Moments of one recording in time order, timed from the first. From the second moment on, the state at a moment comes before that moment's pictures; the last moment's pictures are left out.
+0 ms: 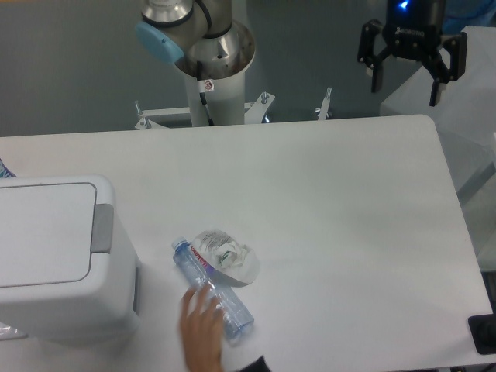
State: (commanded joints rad) arm 2.93 -1.56 -1.54 -1.26 1.27 1.57
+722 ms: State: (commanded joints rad) arm 2.72 -1.59 -1.52 -1.18 1.26 0.97
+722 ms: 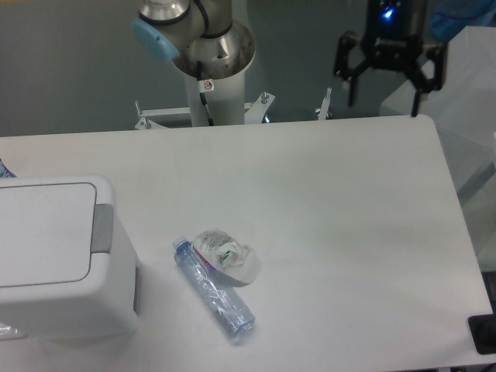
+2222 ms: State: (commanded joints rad) arm 2.26 -1.71 -1.52 -0.99 1.21 0.14
